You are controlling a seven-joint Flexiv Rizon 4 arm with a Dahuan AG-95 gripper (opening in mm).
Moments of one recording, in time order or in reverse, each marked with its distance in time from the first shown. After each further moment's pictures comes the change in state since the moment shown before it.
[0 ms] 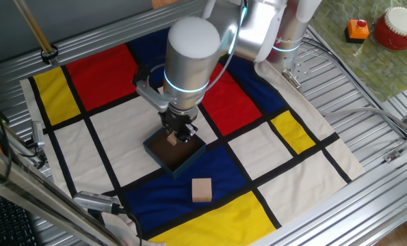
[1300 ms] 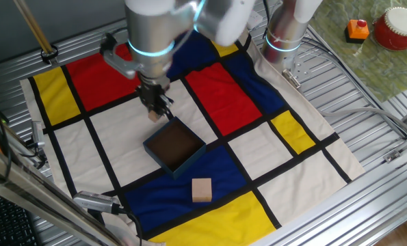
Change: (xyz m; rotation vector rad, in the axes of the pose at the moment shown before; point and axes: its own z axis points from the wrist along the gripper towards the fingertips) arm 0.014 -0.113 0.006 -0.070 0.008 -0.134
